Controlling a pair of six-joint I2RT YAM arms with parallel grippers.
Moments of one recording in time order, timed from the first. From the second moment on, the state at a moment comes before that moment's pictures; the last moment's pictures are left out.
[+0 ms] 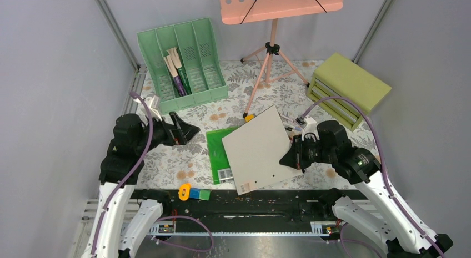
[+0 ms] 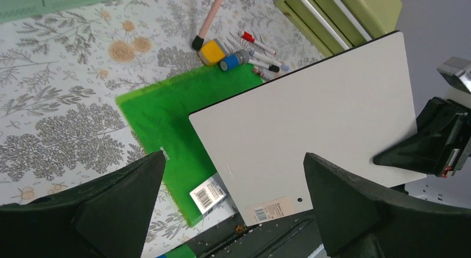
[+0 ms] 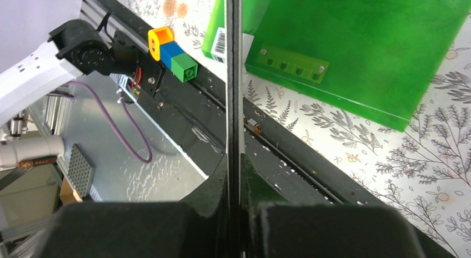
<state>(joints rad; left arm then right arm) -0.15 0.64 0.95 -0.66 0.45 -0.46 0.57 0.72 0.88 -0.86 -0.42 0.45</state>
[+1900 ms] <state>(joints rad) -0.42 1.00 0.88 -0.81 0.76 -0.28 0.57 0.77 0.83 -0.79 -0.87 0.47</state>
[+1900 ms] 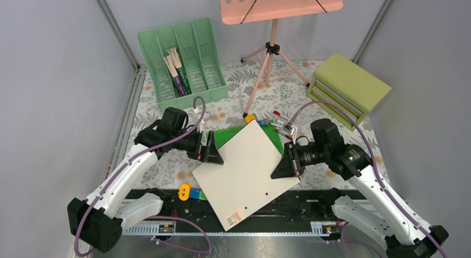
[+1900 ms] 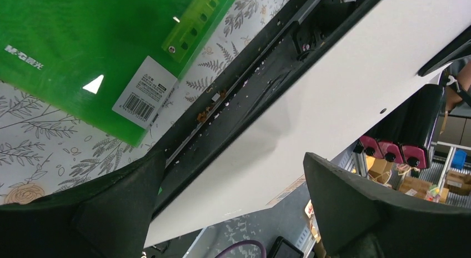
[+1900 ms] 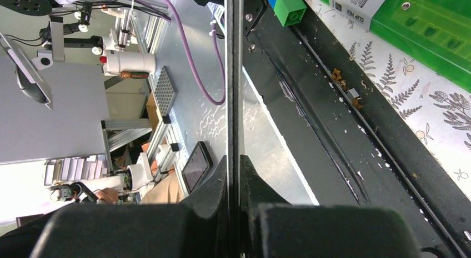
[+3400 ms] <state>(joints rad) -0.46 0.81 0.82 -0.88 0.26 -0.56 0.53 0.73 0.87 -0.73 -0.47 0.68</state>
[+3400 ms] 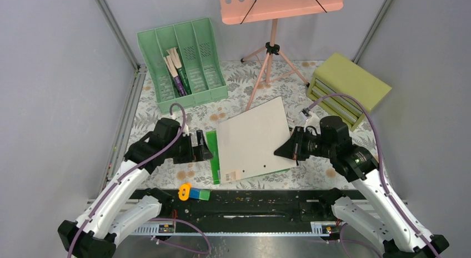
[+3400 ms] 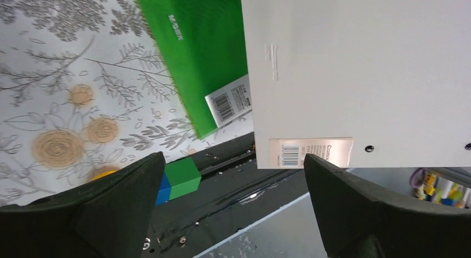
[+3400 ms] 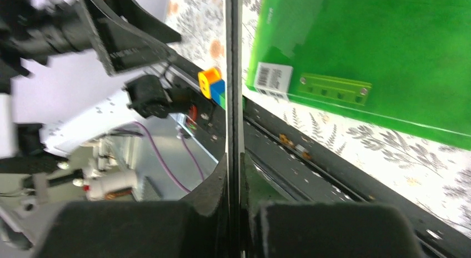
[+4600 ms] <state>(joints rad) -0.27 0.63 0.58 -0.34 0.83 -0.88 0.26 0.69 0.56 -0.09 -0.91 1.10</state>
